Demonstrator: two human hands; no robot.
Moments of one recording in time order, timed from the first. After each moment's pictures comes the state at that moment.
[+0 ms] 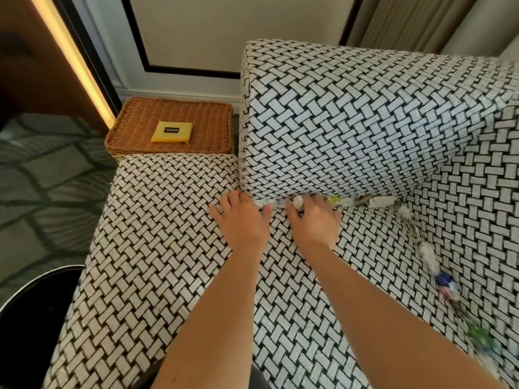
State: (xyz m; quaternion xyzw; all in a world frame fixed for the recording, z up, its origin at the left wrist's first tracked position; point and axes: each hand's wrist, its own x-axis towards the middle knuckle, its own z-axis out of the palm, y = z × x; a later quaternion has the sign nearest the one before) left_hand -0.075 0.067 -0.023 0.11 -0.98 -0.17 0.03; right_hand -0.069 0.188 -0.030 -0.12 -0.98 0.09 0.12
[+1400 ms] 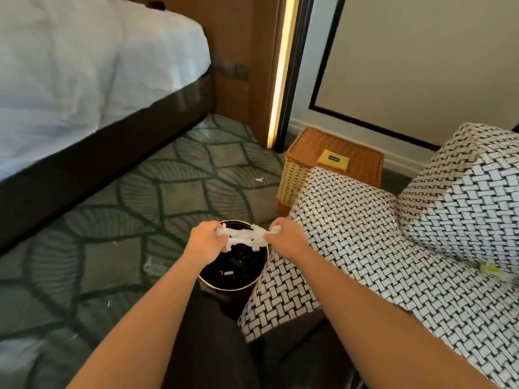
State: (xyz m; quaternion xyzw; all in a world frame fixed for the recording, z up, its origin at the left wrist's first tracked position) left_hand 0.138 -0.297 0.021 0.33 -0.82 -0.47 -0.01; right_hand 0.053 -0.139 0.046 0.14 -0.91 0.32 -0.21
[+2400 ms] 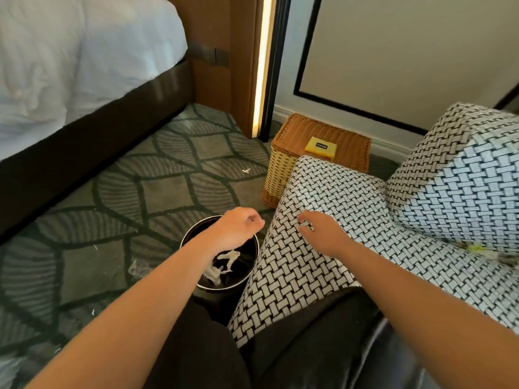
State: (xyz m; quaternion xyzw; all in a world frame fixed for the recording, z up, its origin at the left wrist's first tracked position) left_hand 0.096 -0.257 0.062 0.13 -0.87 -0.44 -0.16; right_hand 0.013 -0.070 0.040 0.23 -0.94 0.18 -0.18
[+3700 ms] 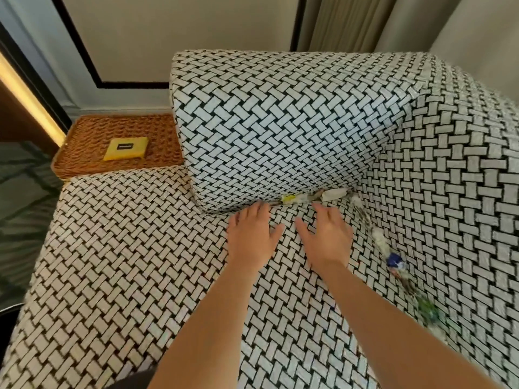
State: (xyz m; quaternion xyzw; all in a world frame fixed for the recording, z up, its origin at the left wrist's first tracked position) left_hand -0.052 0.138 -0.016 -0.13 -0.98 -0.17 -0.05; right_hand -0.019 0.276 -0.021 -0.20 -0.97 0.13 0.11
